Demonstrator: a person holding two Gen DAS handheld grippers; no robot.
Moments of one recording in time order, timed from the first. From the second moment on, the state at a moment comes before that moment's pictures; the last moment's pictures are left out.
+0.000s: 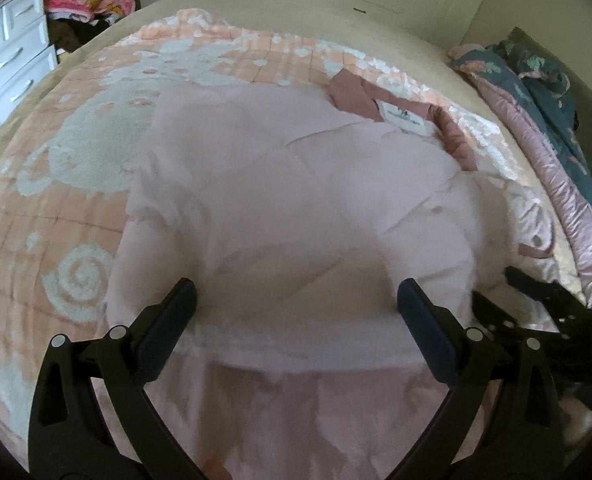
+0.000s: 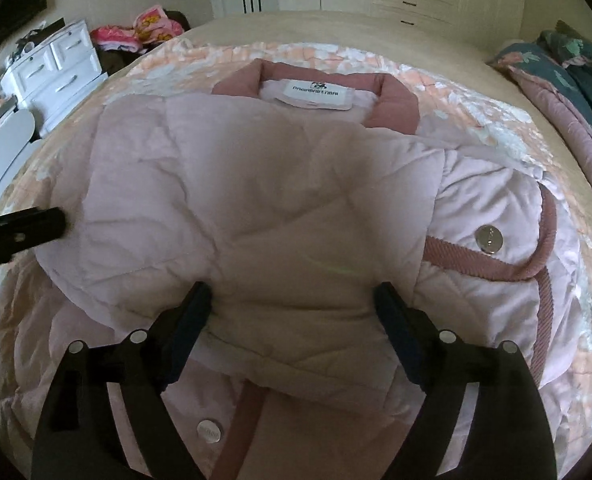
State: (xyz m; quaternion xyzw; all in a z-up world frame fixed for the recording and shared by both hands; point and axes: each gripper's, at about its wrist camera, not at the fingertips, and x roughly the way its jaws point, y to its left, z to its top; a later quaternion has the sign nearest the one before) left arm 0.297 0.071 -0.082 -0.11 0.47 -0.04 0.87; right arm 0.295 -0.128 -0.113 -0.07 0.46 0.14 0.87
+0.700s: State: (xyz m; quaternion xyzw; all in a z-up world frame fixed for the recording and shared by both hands) left arm 0.232 0.077 -0.049 -0.14 0.45 -0.05 0.88; right arm 0.240 -0.140 -0.091 -0.02 0.46 0.14 0.88
